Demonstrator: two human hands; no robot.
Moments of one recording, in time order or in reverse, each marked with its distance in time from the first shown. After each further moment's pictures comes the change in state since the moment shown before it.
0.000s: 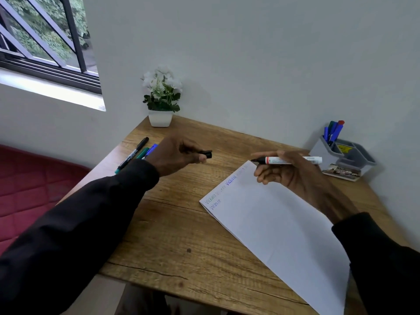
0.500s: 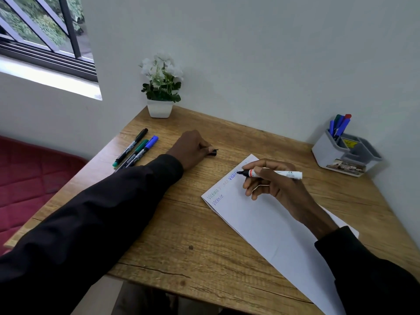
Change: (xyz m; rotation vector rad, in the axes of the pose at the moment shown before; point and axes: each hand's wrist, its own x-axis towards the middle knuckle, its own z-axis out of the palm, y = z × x) left_hand 0.034 -0.015 0.038 0.247 0.006 -0.110; right_hand -0.002 0.036 0.036 -0.142 0.169 0.001
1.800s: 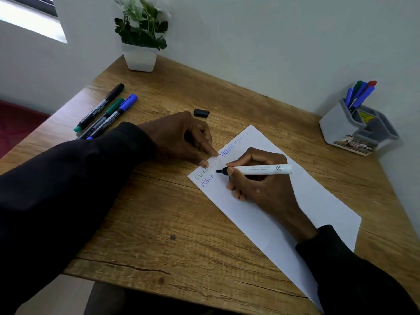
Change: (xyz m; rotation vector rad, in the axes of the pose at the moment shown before) left_hand -0.022 0.000 -0.005 -0.224 -0.544 0.106; right_hand -0.012 0.034 0.034 -0.252 0.063 -0.228
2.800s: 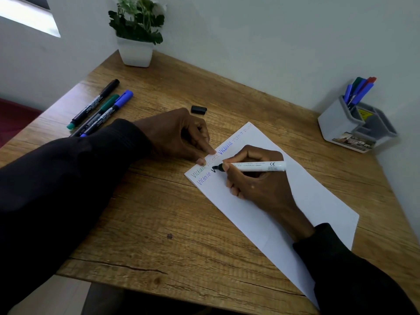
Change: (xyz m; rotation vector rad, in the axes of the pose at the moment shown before) left_hand -0.002 0.003 -0.001 -0.015 -0.011 0.026; right_hand 0.000 -0.007 0.003 -0.011 0.037 0.089
